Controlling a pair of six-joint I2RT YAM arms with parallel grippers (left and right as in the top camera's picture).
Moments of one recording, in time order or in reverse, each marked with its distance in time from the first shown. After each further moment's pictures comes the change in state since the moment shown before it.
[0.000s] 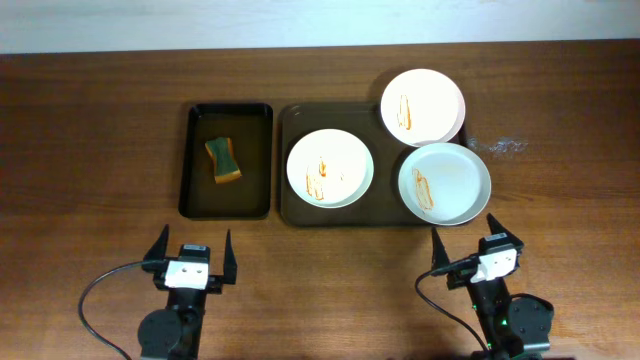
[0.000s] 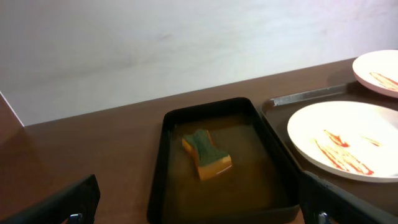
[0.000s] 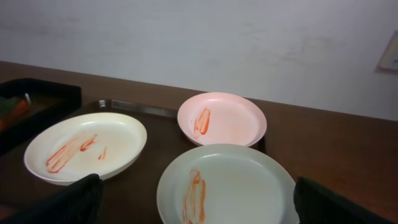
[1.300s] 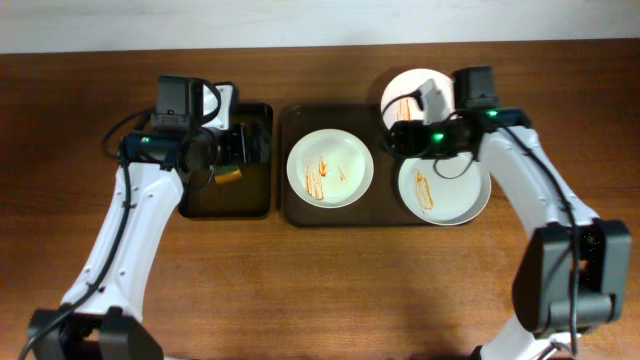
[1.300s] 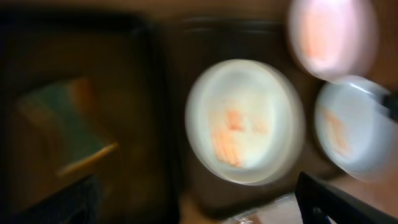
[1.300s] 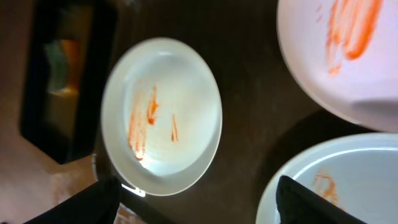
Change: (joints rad) left arm 0.003 1.585 1.356 -0.682 0.343 -0.353; right arm 0.048 1.833 1.397 -0.622 -0.372 0.154
